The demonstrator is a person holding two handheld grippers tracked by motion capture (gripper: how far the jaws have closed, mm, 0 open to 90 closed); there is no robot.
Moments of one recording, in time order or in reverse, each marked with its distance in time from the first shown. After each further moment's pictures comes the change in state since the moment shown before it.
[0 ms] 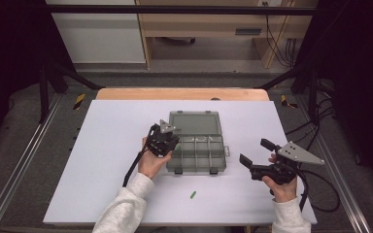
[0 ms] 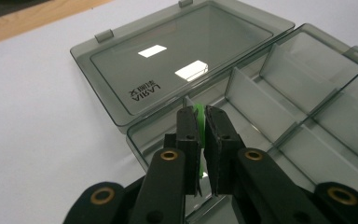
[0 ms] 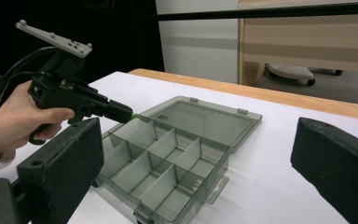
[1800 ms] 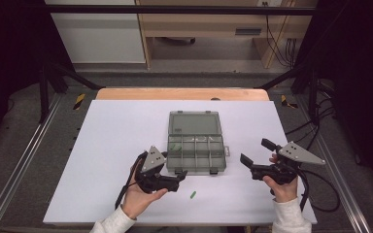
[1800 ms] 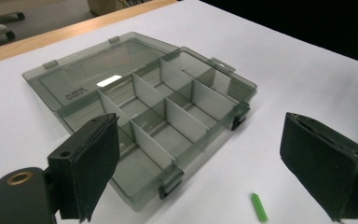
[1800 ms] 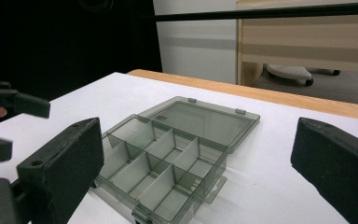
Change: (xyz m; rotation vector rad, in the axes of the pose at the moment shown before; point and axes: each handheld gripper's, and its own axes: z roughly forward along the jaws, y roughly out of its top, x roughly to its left) left arm -0.060 -0.043 -0.100 -0.187 -0.166 0.084; right arm -0.001 0.000 -0.001 -0.002 -0.006 0.006
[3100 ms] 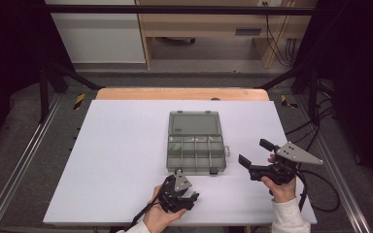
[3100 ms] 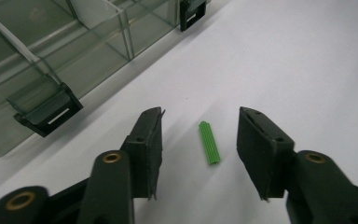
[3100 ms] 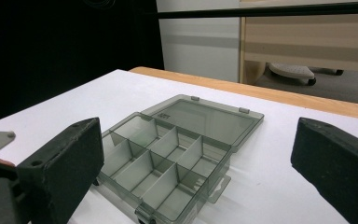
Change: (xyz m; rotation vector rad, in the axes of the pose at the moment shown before) left arm -0.048 -0.050 0.060 0.272 -0.047 0.004; right arm 0.003 0.000 0.003 0.011 0.007 -0.009
